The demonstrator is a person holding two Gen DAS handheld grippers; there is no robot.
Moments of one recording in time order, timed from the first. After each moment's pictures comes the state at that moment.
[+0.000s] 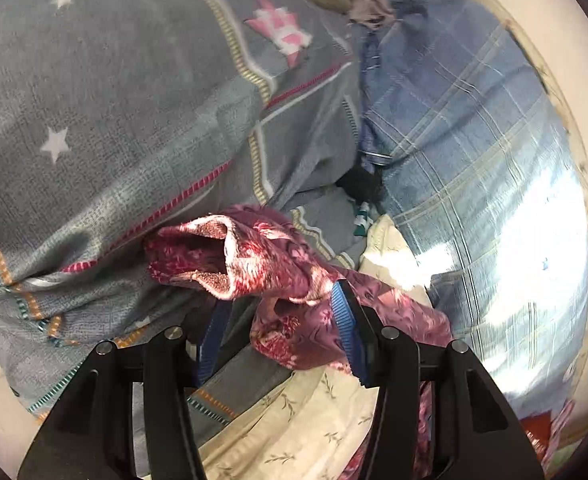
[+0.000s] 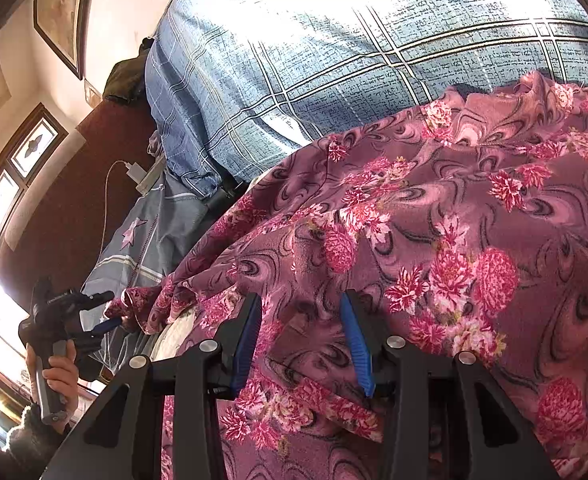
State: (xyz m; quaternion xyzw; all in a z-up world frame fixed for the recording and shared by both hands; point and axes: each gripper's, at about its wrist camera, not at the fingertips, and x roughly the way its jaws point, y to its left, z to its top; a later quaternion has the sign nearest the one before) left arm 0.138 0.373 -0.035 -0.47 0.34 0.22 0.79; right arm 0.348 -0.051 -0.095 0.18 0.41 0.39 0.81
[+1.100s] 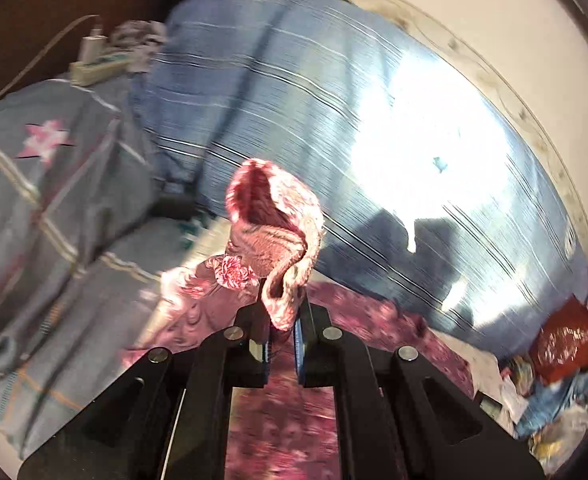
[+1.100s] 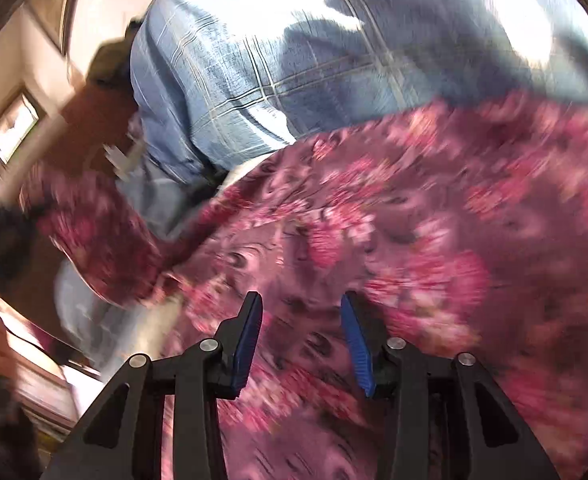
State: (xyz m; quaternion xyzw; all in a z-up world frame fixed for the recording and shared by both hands) left arm 0.232 0.189 0.082 -0.26 0.31 0.10 0.91; right arm 0.333 -0.062 -0.060 0.09 0.42 0.33 0.84
